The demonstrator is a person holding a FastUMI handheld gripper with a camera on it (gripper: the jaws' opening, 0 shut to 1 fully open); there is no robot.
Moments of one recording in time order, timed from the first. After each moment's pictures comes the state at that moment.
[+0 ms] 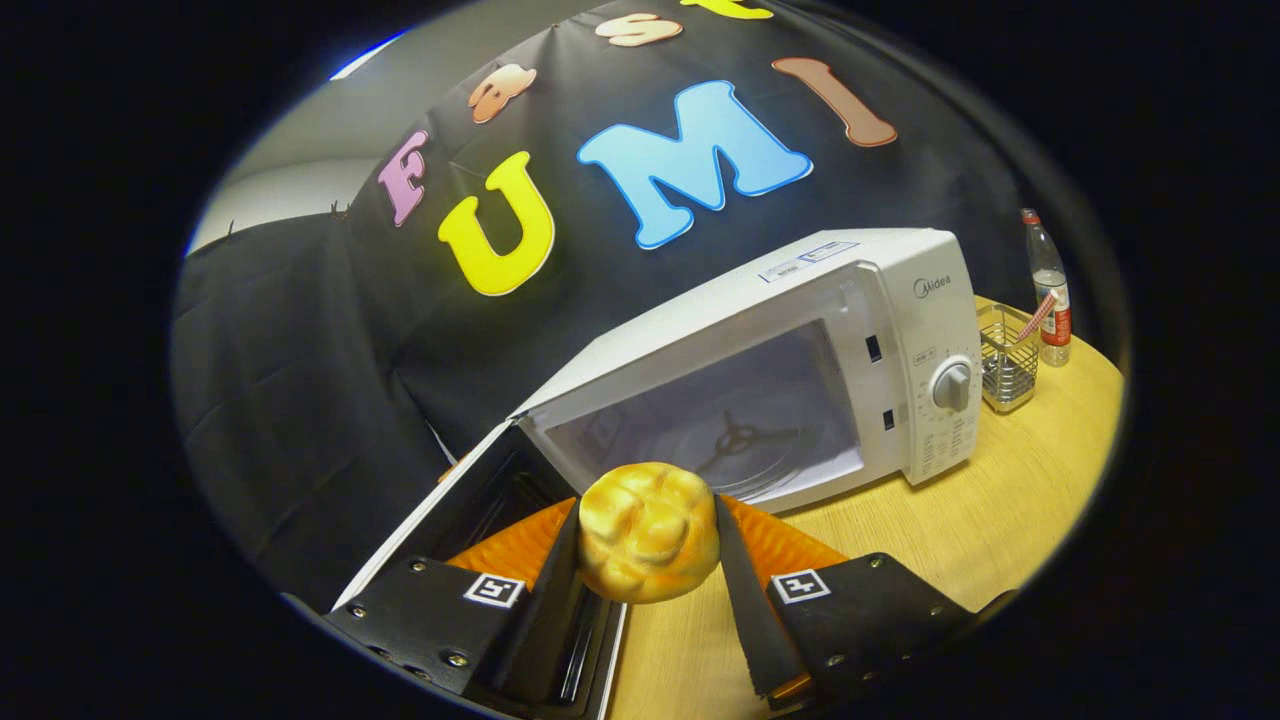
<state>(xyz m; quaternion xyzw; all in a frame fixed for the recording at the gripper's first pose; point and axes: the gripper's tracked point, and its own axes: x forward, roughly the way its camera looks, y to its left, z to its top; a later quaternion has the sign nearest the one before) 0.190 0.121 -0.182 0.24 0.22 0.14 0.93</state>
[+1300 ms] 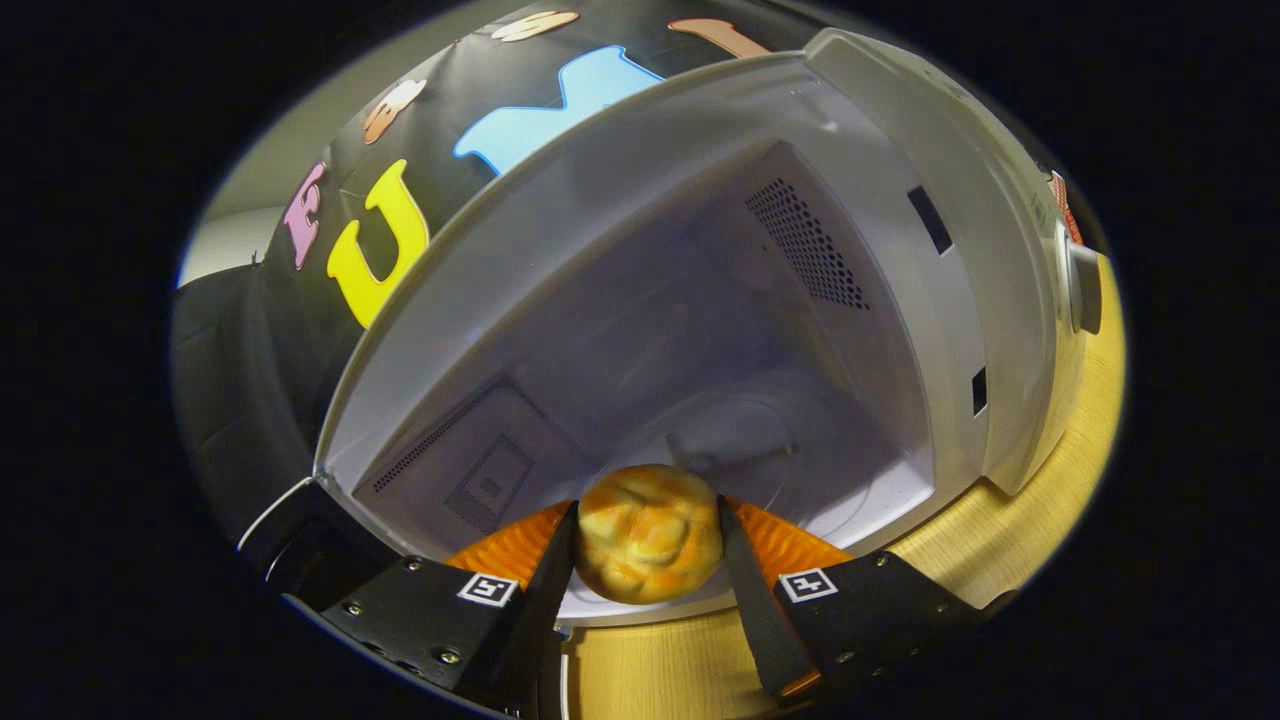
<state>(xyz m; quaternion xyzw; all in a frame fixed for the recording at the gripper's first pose) 0.329 0.110 -0.292 0.31 0.21 0.05 0.93</state>
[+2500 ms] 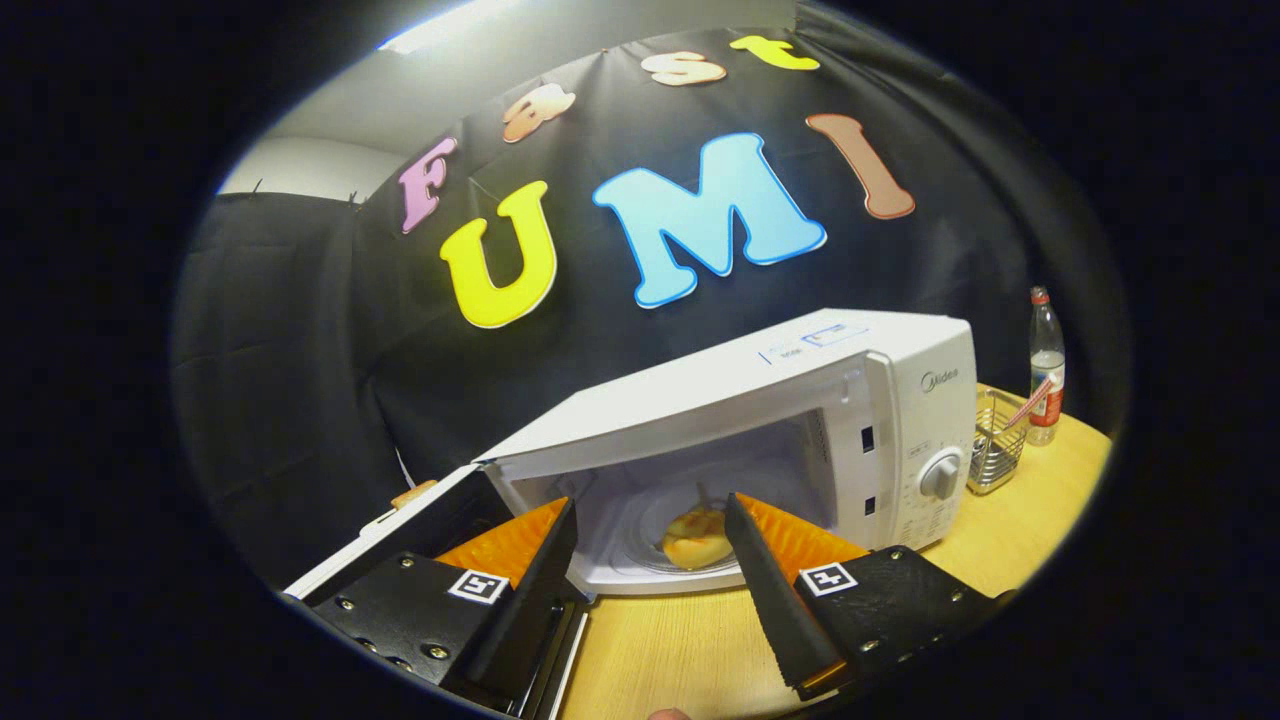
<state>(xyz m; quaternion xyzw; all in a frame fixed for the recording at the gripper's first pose) 0.207 0.100 -0.151 0.16 0.12 0.11 0.97</state>
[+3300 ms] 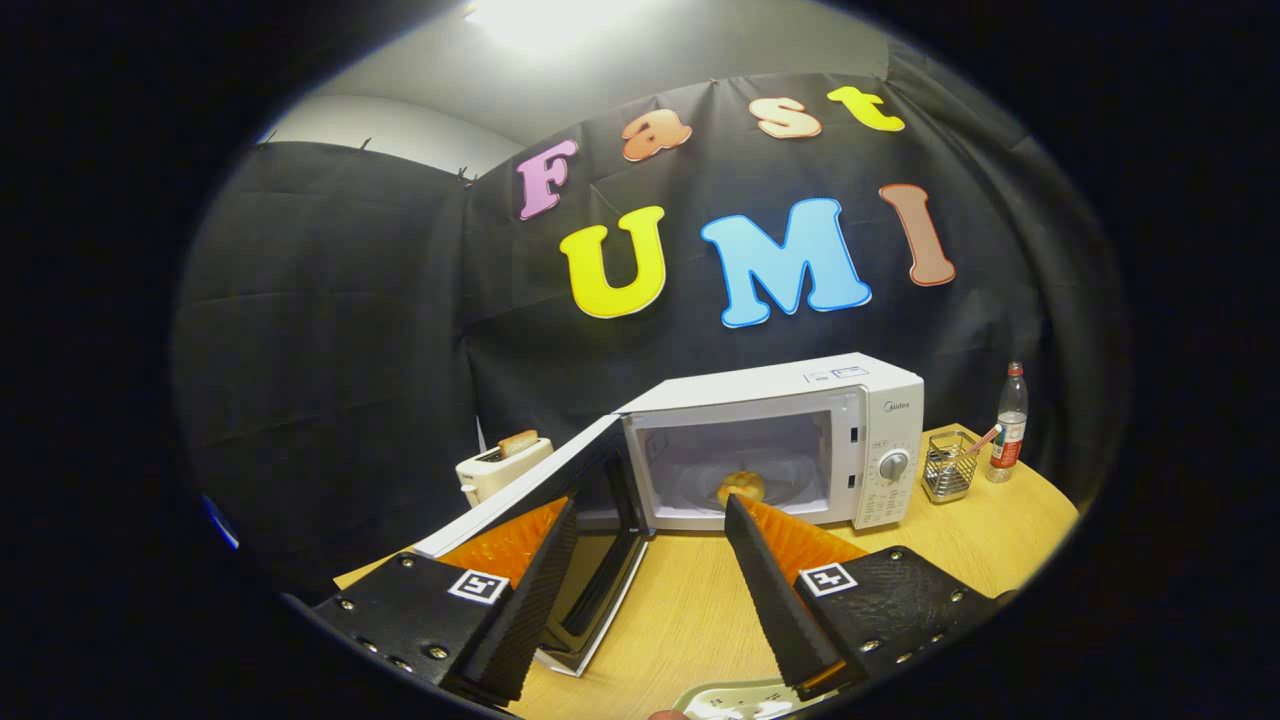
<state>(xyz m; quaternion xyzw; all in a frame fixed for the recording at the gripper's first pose) 0.014 0.135 -0.103 0.09 0.10 0.19 0.97</state>
